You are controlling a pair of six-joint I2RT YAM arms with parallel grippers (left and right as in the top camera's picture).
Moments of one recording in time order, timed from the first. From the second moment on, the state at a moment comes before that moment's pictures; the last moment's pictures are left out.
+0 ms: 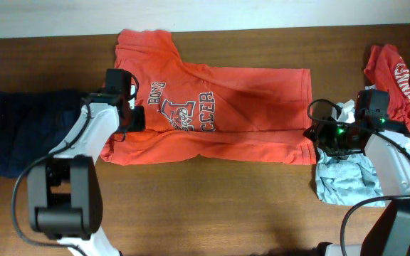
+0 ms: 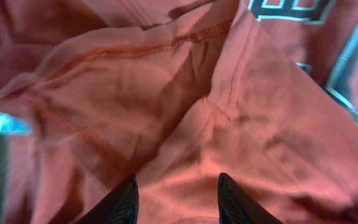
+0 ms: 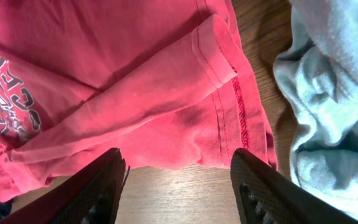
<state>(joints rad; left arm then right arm) -0.08 1.92 1.30 -0.66 -0.06 -0.12 -0.28 1.54 1.01 -0.76 -0.40 0.35</state>
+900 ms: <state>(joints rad) -0.11 1.99 1.57 -0.69 -0.06 -0.03 -0.28 1.54 1.01 -0.75 -0.40 0.35</state>
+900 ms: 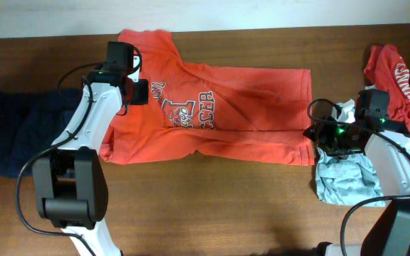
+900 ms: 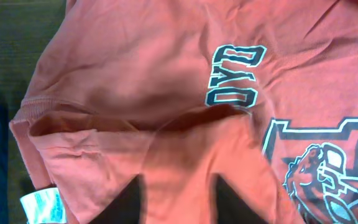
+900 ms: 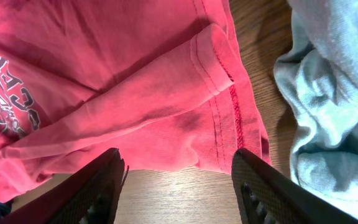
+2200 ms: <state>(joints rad) -0.11 1.99 1.30 -0.82 -0.06 -0.12 -0.19 1.79 1.02 -0.57 -0.41 0.33</state>
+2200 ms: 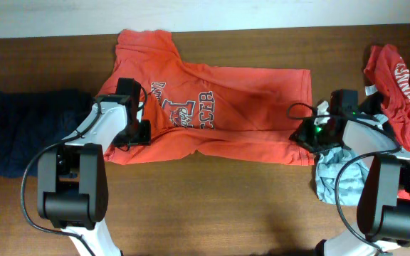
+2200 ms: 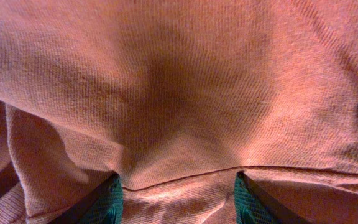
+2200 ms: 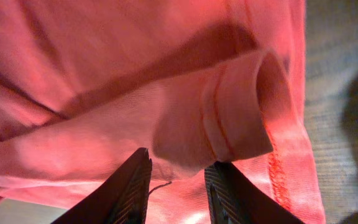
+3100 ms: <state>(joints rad) -0.11 1.99 1.30 -0.82 -0.16 -0.14 -0.22 1.70 1.07 -0.59 -0.57 0.23</state>
